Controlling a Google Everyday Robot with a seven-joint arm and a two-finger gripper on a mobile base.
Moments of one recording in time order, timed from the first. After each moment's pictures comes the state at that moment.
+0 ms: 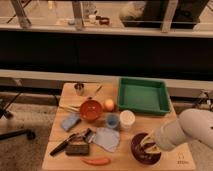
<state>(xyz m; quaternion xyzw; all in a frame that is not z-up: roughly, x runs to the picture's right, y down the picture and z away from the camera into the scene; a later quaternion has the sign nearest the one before) 0.186 0.247 0.627 -0.25 -0.30 -0.17 0.91</state>
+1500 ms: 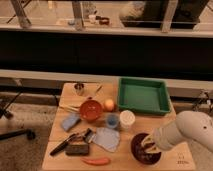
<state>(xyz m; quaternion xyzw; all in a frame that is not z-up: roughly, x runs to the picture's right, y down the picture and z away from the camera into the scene) 0.198 0.264 0.661 -0.27 -0.29 -0.15 0.91</state>
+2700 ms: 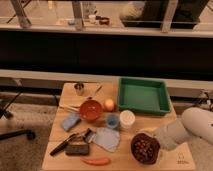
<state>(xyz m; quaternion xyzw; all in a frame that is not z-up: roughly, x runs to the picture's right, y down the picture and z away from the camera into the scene) 0.203 0.252 0.639 -0.27 -0.31 -0.13 0.90</state>
